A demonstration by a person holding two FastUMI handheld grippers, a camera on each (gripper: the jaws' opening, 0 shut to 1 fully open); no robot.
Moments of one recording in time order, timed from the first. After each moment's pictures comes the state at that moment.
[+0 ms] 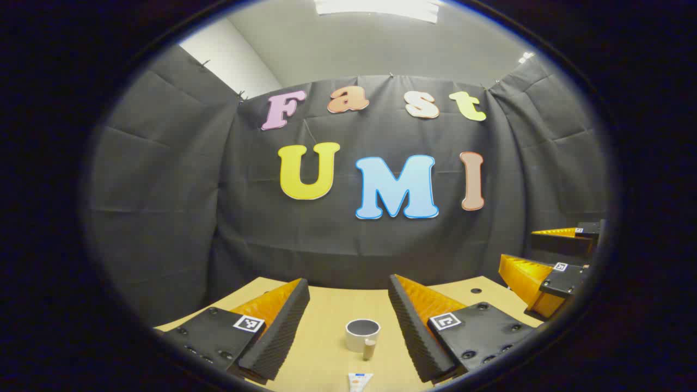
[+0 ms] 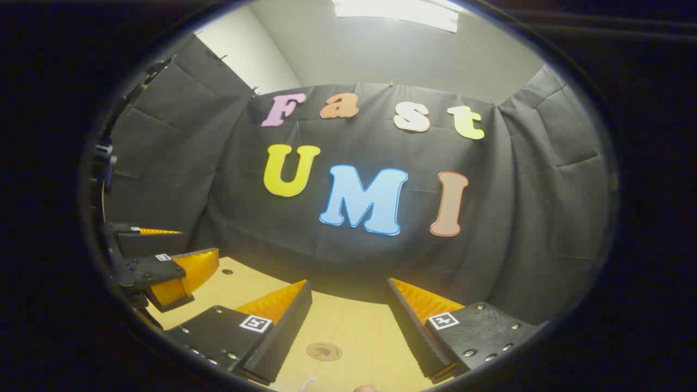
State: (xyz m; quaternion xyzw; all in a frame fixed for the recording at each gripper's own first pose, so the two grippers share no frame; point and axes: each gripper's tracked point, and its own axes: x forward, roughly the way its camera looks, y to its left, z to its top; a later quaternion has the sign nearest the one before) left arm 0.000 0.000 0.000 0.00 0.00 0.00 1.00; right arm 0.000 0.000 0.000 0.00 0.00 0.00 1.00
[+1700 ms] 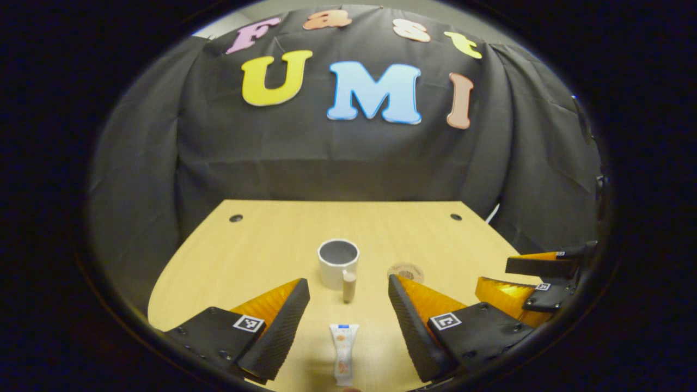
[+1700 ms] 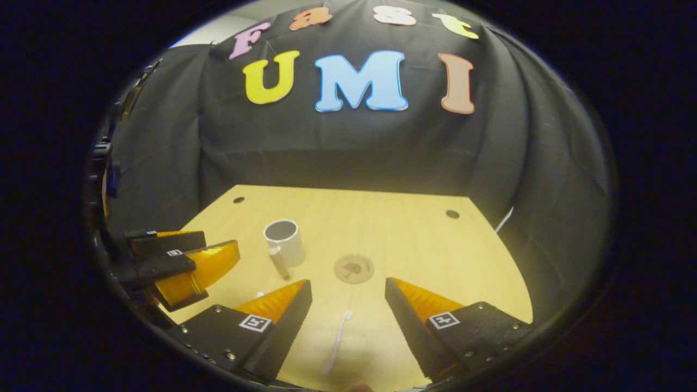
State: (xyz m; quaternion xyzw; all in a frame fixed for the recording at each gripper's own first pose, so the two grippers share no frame) left arm 0.016 -0.021 -0.172 0.00 0.33 -0.08 0.94; right arm -0.020 0.035 -0.161 0.11 0.34 0.03 0.93
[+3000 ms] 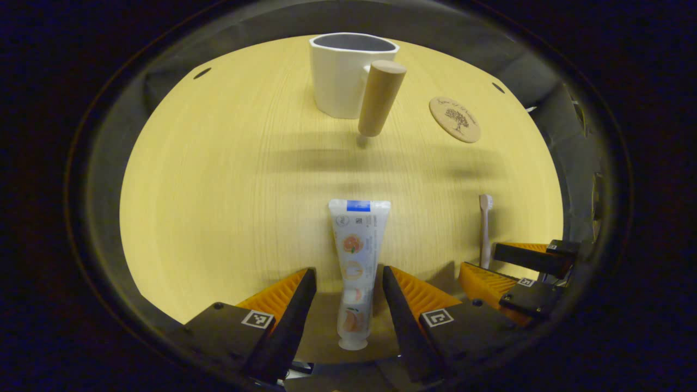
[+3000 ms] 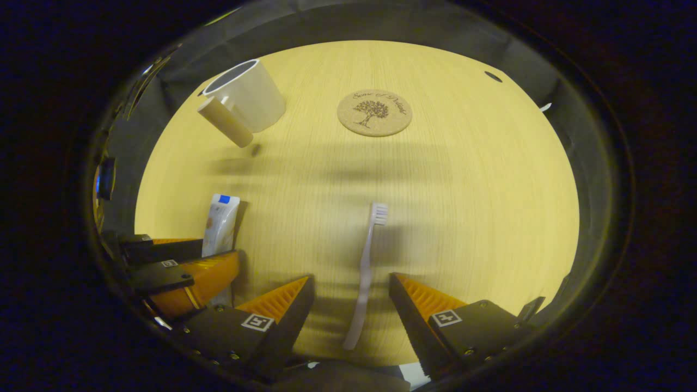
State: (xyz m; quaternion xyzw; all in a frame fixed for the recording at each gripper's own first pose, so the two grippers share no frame) left arm -0.059 0.004 -0.367 -0.01 0.69 -0.04 0.73; right arm -0.069 0.104 -0.322 0.14 0.65 0.07 0.75
